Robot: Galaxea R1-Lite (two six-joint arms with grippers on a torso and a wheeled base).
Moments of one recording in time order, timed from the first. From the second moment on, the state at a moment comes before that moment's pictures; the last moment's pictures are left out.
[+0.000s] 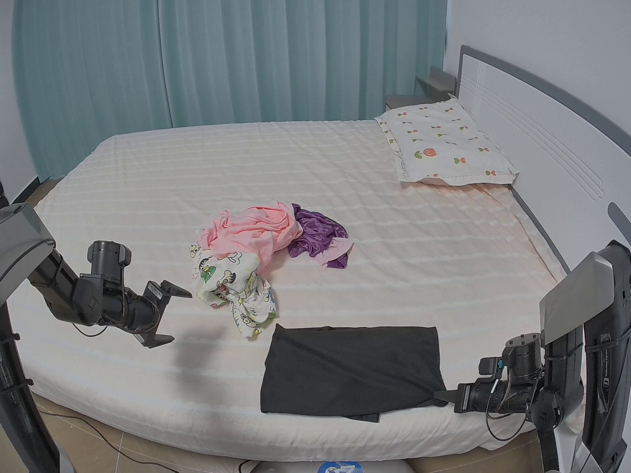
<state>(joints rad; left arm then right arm) 0.05 2.10 -0.85 -0.40 -0.40 -1.05 0.26 2.42 -0.13 -1.55 0.36 0.39</state>
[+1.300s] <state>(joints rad) 0.05 2.10 -0.85 -0.40 -0.40 -1.04 0.20 2.51 -0.71 -1.29 0.21 0.54</state>
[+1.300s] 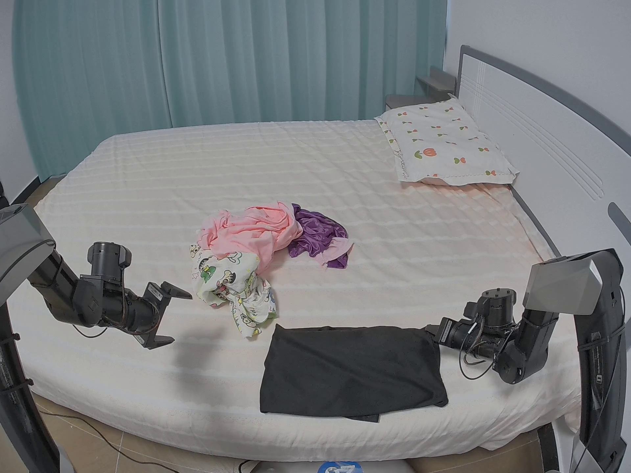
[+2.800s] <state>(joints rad) -0.04 1.88 -0.67 -0.56 -0.29 -0.97 0.17 2.00 -0.39 -1.28 -0.15 0.60</state>
